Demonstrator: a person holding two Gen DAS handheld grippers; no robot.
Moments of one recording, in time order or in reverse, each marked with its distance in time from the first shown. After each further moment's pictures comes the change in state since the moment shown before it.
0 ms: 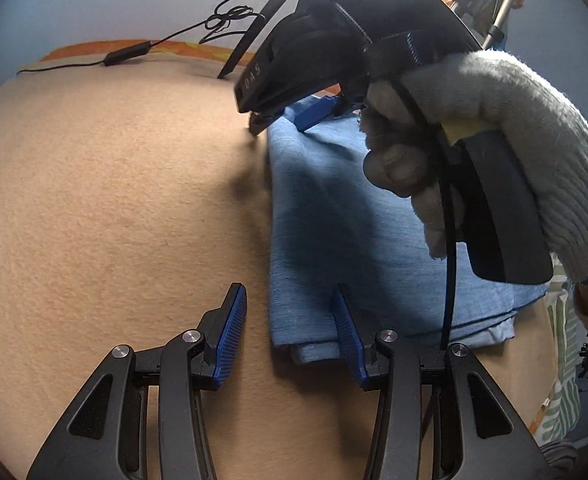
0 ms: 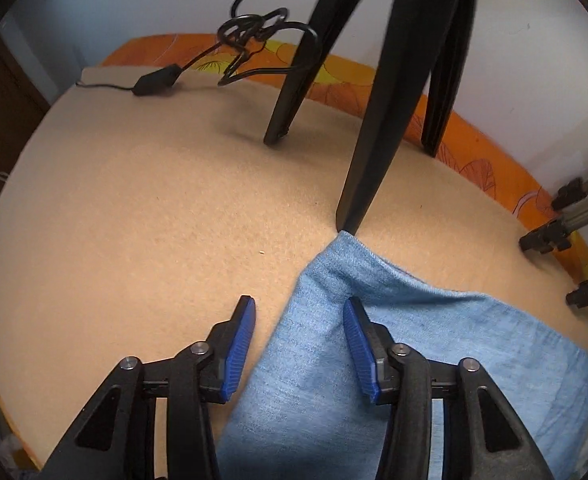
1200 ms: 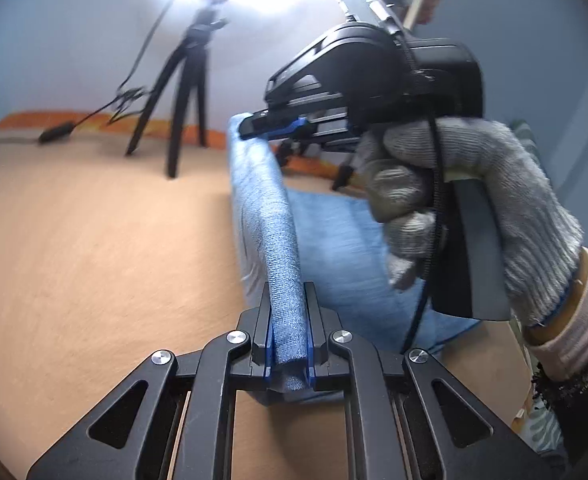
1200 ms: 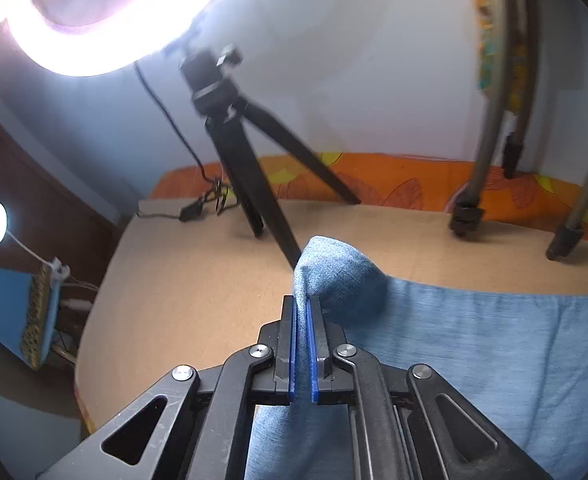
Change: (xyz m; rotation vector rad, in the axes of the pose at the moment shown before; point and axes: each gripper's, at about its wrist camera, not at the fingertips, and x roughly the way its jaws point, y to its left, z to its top) left arm -0.021 -0.081 0.021 0.127 -0.177 -0.155; right arm -0.102 -0.145 -0.059 0.302 -0.286 0.362
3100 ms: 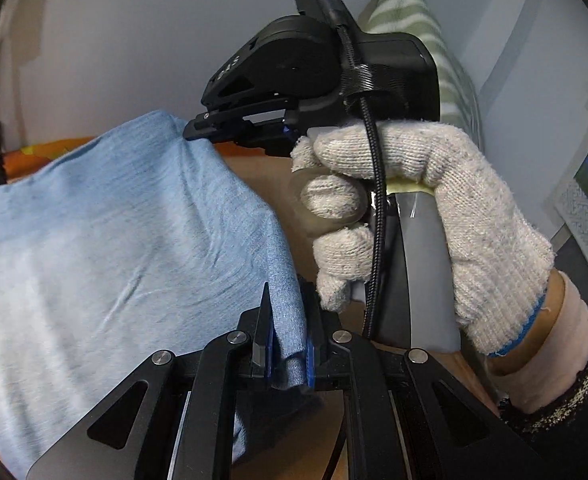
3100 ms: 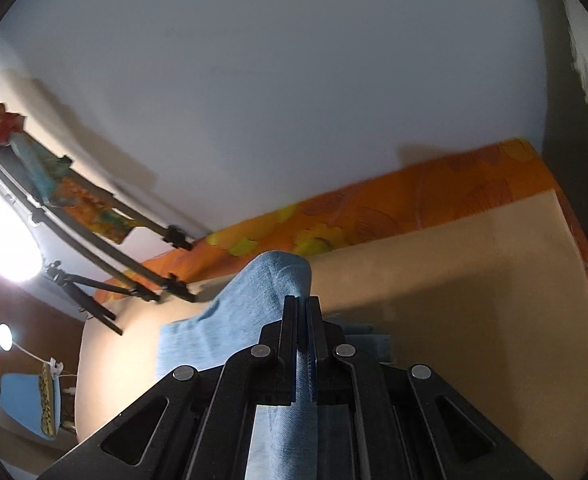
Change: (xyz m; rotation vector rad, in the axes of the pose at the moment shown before) left arm 0.225 -0.272 0.017 0.258 0.196 -0.279; right arm -0.161 -0.370 -0.040 0.328 -0.189 -0.067
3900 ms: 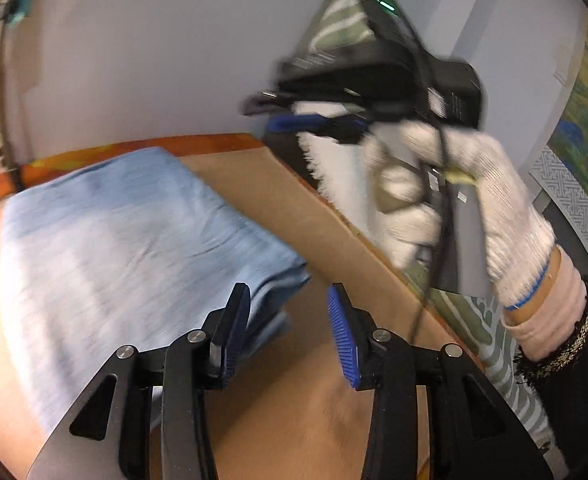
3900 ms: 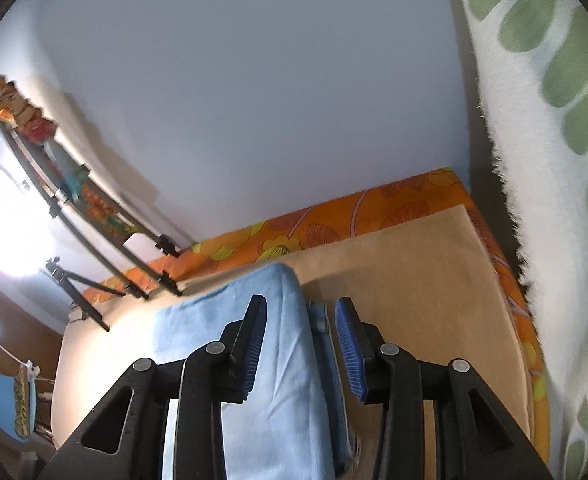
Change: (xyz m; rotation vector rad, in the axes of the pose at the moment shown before) left arm -0.088 -0.002 -0.008 0.098 0.011 -0.022; right arm -0.092 0.003 -0.047 -0.033 -0.142 -0.112
